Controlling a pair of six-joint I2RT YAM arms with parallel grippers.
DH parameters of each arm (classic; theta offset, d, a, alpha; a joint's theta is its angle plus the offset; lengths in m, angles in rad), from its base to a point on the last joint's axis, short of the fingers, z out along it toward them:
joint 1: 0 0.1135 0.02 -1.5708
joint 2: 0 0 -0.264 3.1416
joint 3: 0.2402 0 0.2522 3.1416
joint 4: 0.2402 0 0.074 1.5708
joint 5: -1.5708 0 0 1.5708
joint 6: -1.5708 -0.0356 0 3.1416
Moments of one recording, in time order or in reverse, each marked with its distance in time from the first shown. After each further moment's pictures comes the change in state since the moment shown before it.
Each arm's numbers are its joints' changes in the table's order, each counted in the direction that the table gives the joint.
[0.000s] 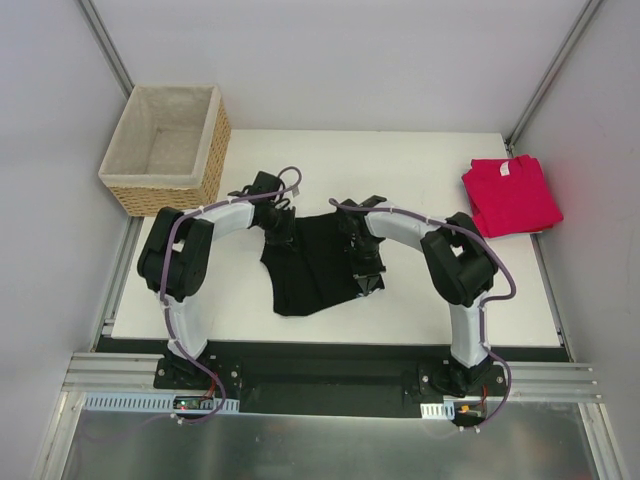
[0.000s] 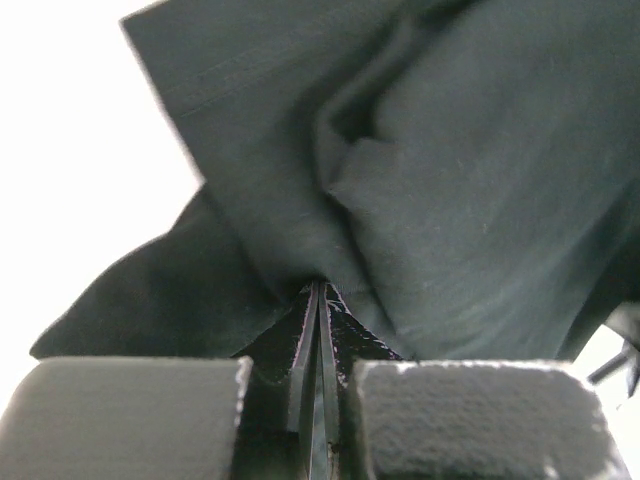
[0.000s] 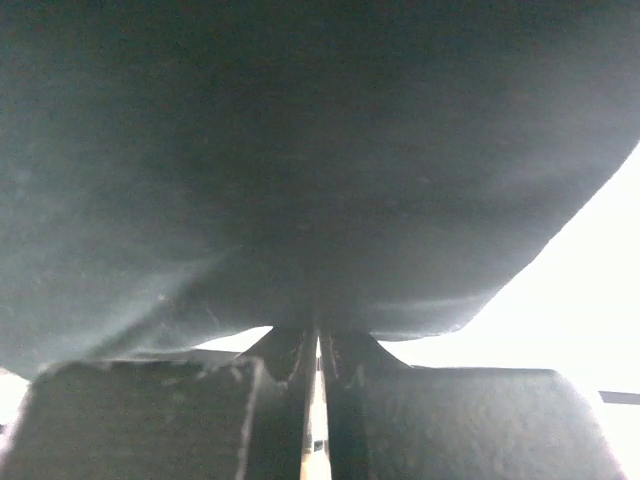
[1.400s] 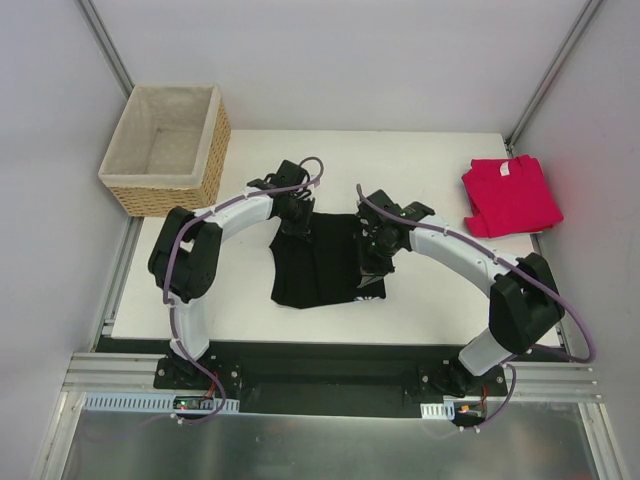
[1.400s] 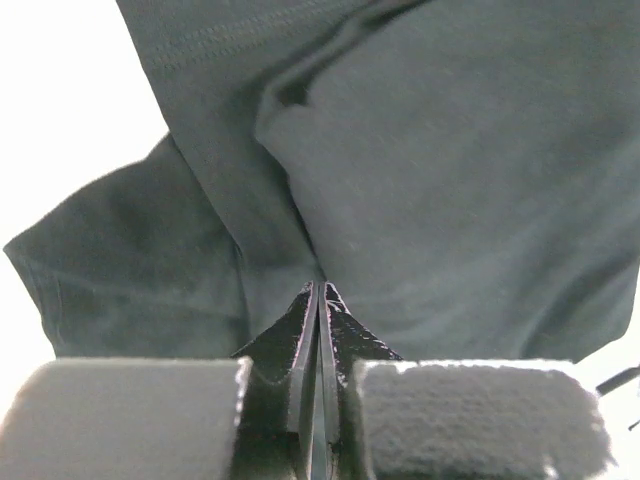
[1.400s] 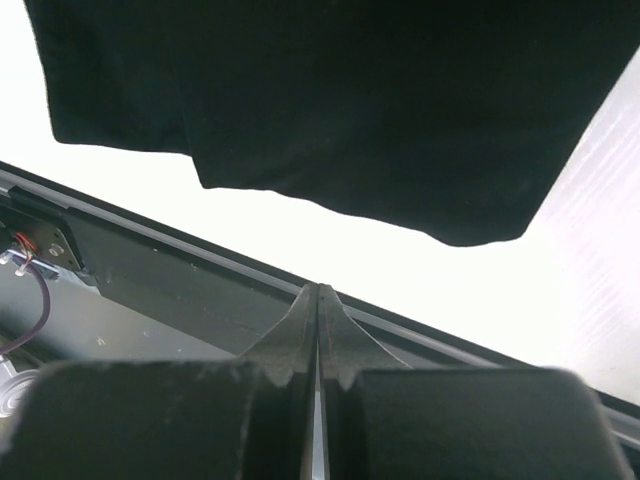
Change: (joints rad) left arm -0.118 -0.021 0.137 0.126 0.135 0.021; right arm -0.024 -0.424 -0.199 -0.172 0.159 -0.049
